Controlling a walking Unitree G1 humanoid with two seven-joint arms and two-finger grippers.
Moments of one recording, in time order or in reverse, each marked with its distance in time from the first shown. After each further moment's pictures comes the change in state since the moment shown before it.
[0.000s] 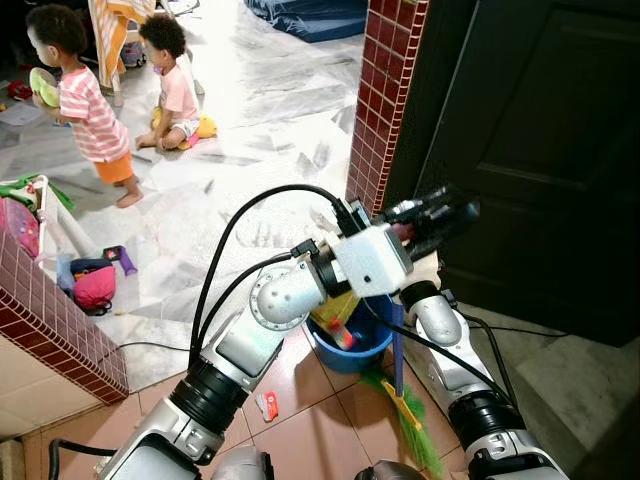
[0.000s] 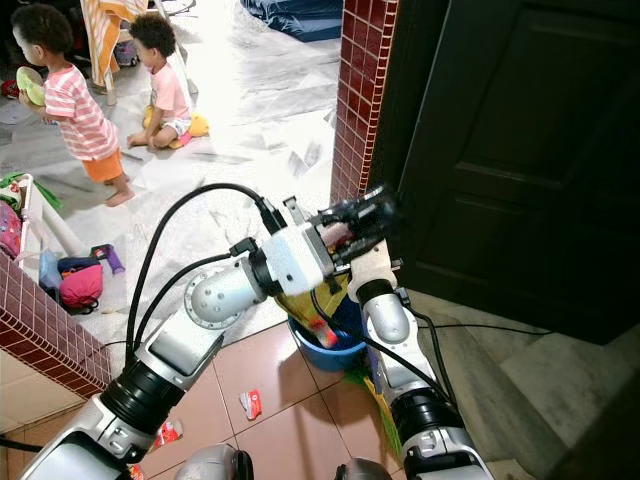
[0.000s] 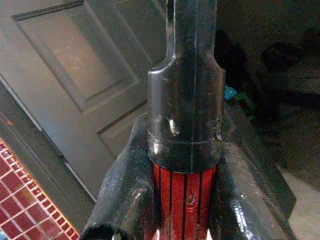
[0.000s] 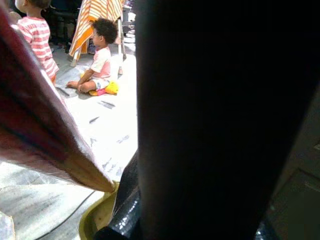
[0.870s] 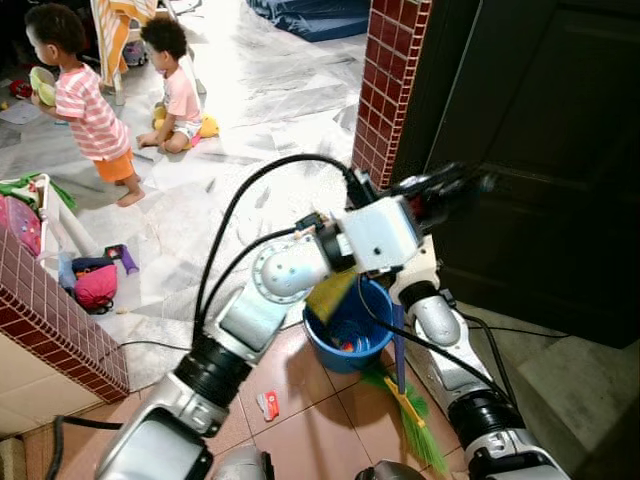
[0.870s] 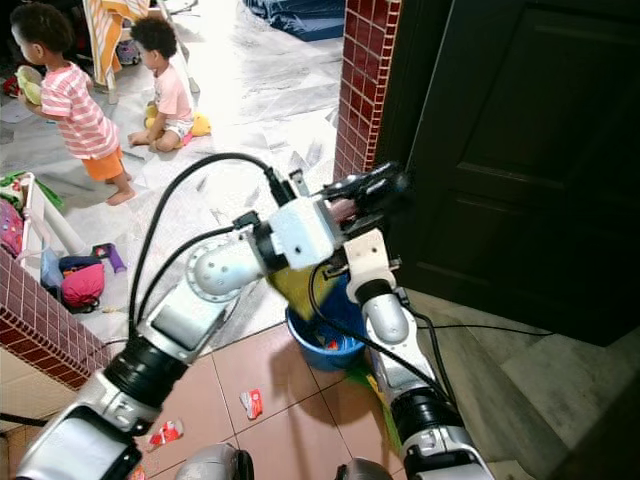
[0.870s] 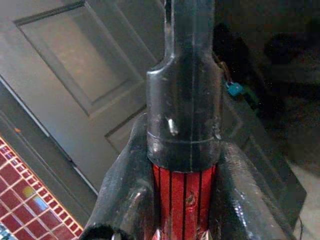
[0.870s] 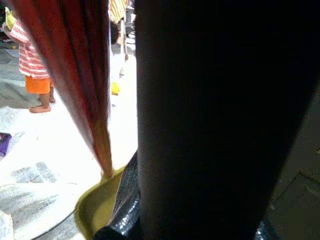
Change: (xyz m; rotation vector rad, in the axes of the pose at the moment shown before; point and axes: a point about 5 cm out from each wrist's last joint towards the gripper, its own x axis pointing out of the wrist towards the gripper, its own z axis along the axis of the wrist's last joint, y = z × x) left arm 0.016 0.020 0.004 0.035 0.021 -0.006; right arm 0.001 0.001 0.000 -0.017 -0.008 0.010
